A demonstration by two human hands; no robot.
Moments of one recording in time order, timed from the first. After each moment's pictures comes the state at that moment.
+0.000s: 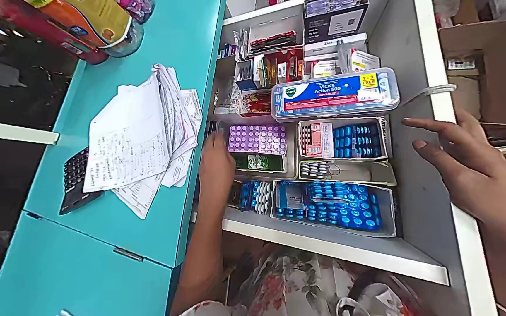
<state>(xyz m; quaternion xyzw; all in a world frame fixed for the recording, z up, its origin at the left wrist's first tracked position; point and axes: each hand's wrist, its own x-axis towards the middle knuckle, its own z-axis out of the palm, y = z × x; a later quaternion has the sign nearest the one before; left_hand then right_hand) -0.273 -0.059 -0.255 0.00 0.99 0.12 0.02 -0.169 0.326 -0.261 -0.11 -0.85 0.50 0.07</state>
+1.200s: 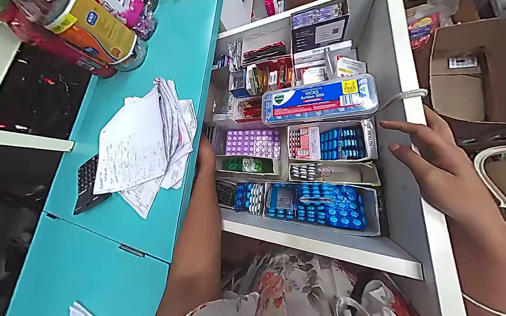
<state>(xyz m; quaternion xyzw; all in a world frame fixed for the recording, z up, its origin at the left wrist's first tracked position) -0.339 -0.086 -0.311 -0.22 0.96 0.14 -0.09 -0.166 0.323 -0.261 -0.10 -0.83 0.55 0.08</state>
